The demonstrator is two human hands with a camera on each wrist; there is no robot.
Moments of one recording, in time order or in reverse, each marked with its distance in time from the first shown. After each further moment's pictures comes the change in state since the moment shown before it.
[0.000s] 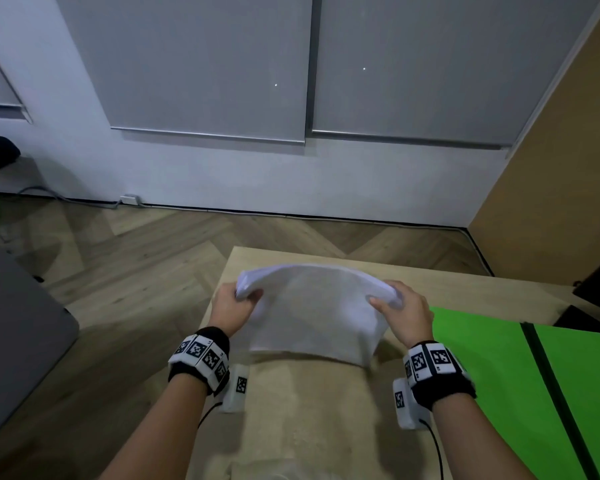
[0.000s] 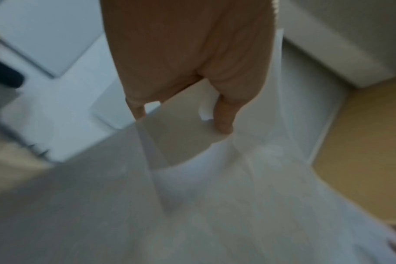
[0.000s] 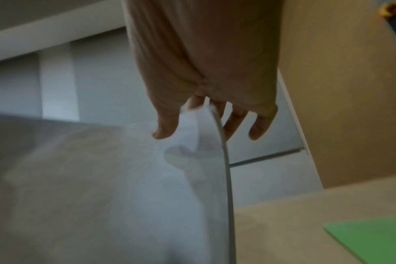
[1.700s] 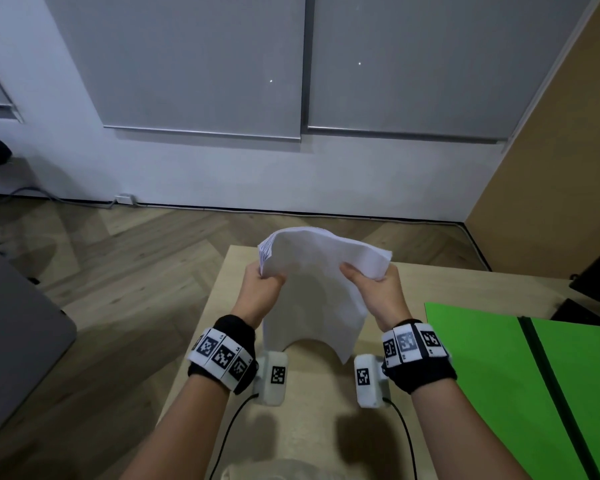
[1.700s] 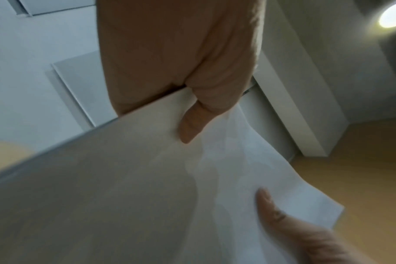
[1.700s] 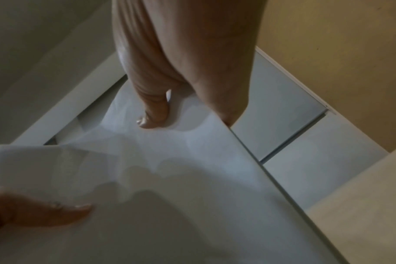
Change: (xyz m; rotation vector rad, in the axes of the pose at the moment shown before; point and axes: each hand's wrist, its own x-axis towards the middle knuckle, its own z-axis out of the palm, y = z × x) left_hand -0.022 0.077 0.027 -0.428 -0.096 0.021; right_hand -0.013 -0.079 -0.002 0.772 -0.130 0.063
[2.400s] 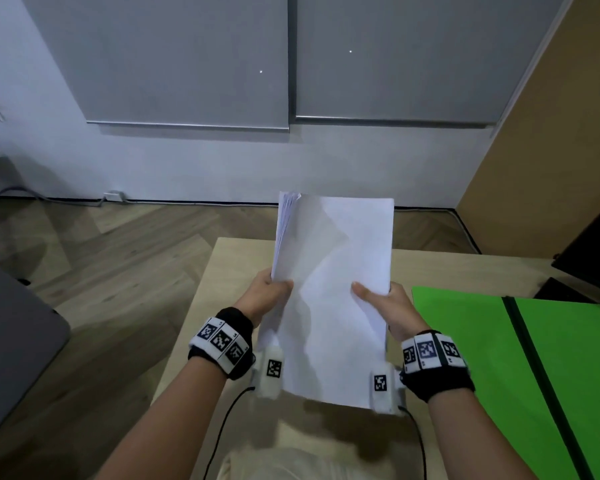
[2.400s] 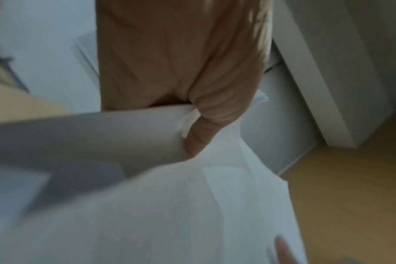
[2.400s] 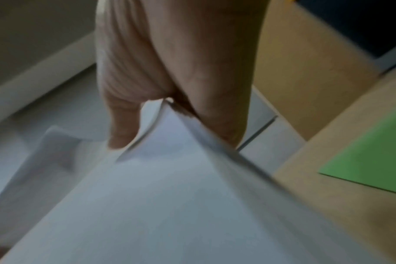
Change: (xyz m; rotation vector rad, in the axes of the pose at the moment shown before) left_hand -0.002 -0.031 0.023 0.176 -0.271 -0.192; right_hand -0.017 0.039 -0.057 0.022 -0.069 0.202
